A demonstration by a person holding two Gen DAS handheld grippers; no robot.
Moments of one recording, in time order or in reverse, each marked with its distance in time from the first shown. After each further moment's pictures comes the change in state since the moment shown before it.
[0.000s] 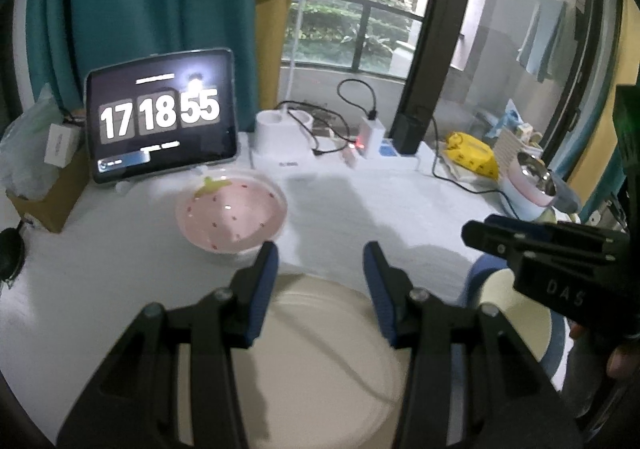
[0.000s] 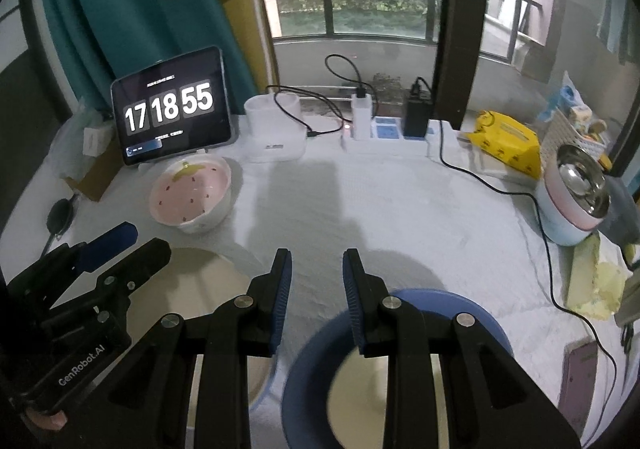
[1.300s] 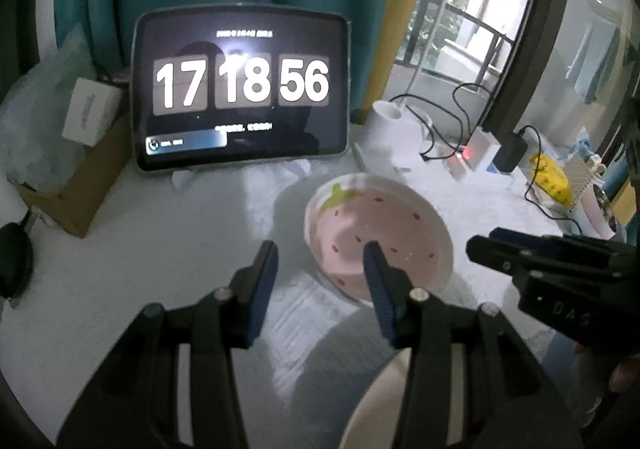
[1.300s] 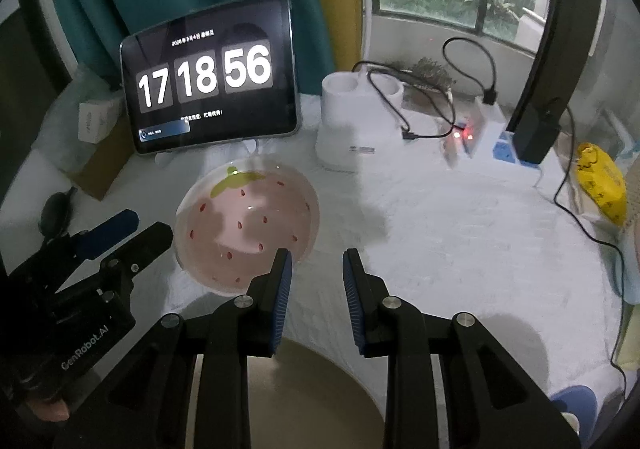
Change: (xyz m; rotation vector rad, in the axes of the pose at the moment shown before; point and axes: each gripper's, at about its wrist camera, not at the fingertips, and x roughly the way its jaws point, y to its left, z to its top) left arm 0.067 0.123 0.020 -0.114 0.059 0.089; right arm 0.113 0.091 0.049 -0.073 0.112 0.075
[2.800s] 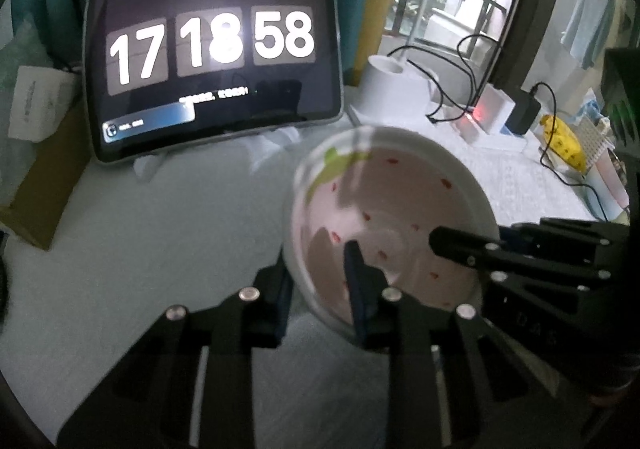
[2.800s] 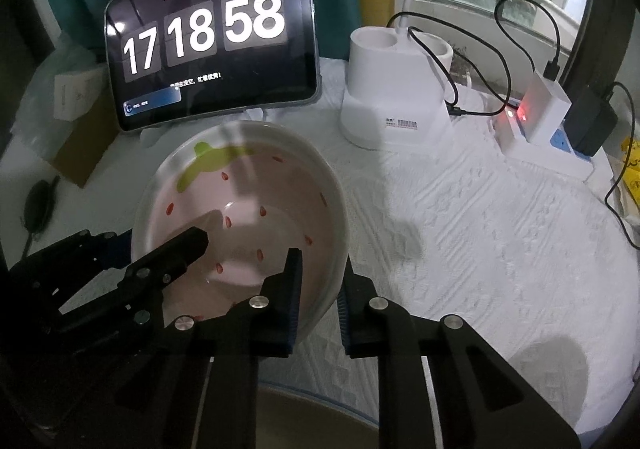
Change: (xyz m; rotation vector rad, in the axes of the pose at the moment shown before) left arm 0.049 -0.005 -0.004 0.087 0.076 -0.008; right arm 0.055 0.013 0.003 -0.025 0.053 0.029
